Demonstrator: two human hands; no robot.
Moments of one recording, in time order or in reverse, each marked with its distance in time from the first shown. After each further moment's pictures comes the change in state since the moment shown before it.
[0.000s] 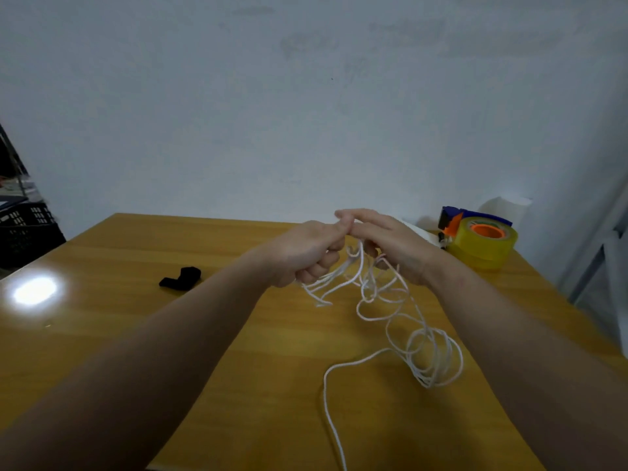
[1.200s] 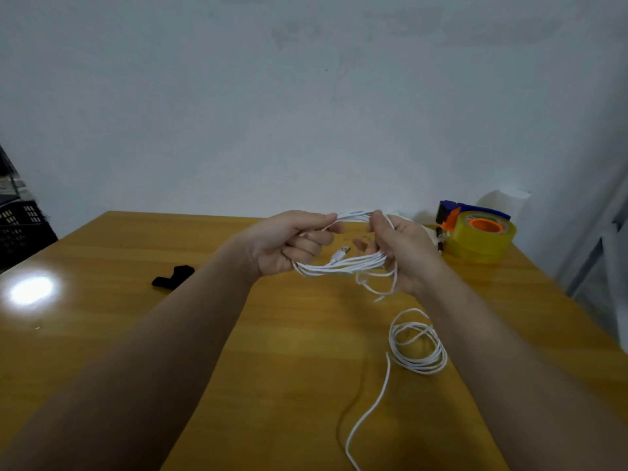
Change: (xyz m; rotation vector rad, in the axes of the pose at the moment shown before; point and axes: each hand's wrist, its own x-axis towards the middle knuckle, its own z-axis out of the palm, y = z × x) left_hand 0.004 0.004 -0.020 -0.538 -0.242 -0.086; right_hand -0.006 0.021 0.007 0.539 0.304 0.026
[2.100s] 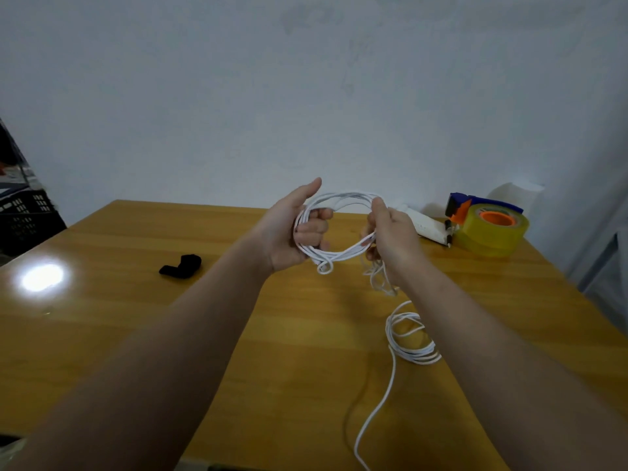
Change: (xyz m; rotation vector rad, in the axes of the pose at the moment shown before) left_hand 0.001 -0.011 -0.004 -0.263 0.169 0.090; right_hand 0.011 0.013 0.027 -0.288 0.235 -0.036
